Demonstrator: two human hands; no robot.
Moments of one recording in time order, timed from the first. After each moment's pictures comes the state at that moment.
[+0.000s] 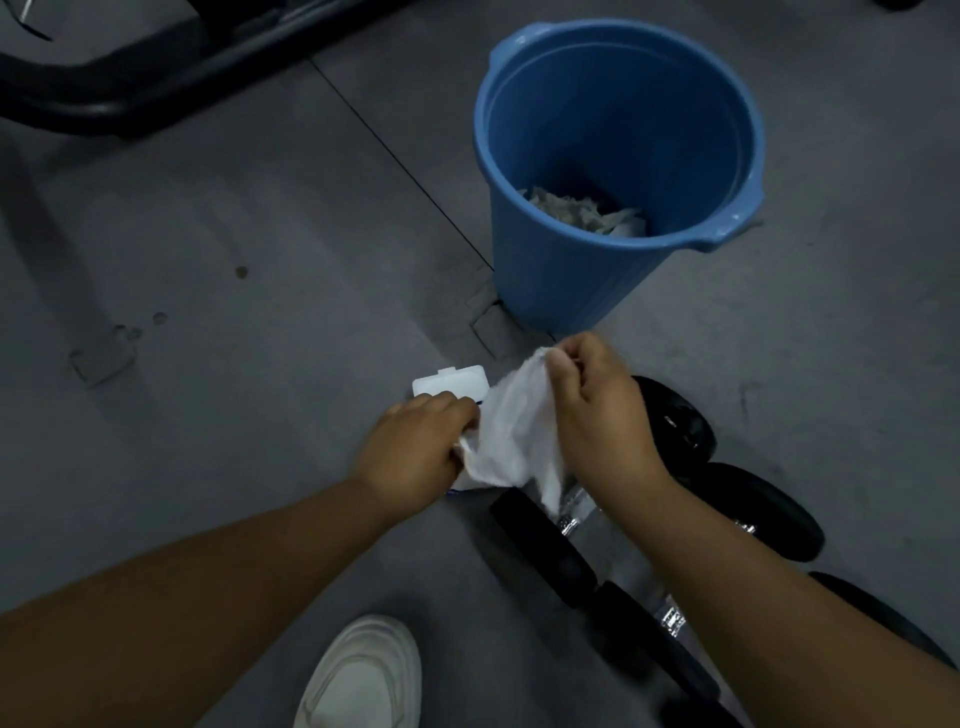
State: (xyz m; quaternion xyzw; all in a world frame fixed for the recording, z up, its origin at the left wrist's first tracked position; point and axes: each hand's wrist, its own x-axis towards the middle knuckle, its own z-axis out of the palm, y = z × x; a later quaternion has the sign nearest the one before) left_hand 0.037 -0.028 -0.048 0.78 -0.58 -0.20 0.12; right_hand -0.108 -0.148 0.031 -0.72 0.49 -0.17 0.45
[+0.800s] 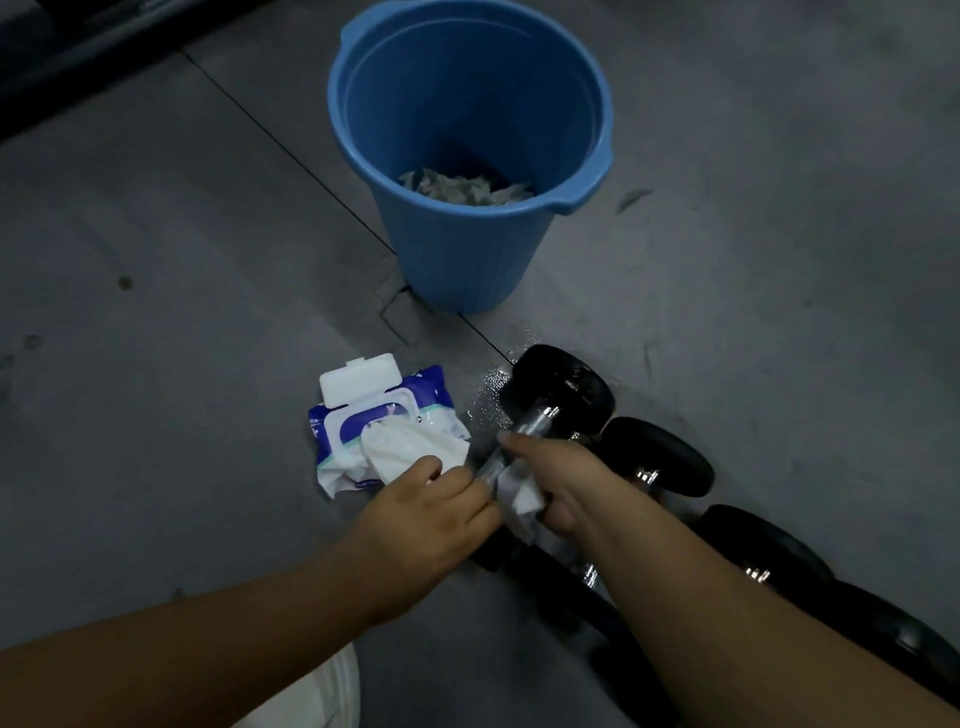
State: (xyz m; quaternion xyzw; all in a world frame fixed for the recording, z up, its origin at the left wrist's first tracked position) left_hand -0.059 -0.014 -0.023 0.53 -0.84 -0.07 0.03; right_hand -0.186 -0.135 -0.047 -0.19 0.69 -0.04 0.70
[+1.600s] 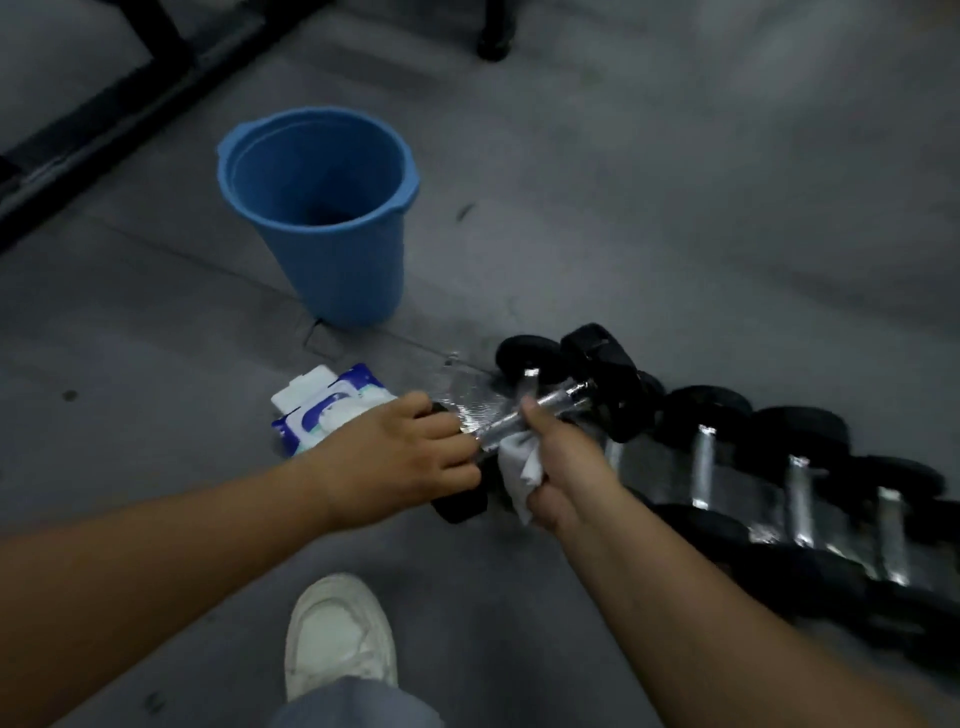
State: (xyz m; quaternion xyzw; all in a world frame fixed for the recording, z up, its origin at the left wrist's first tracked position) left_hand -0.071 0.016 0.102 0.22 -0.97 0.11 0.02; right_hand -0.265 0.000 0.055 -0.10 0.60 -0.39 0.69
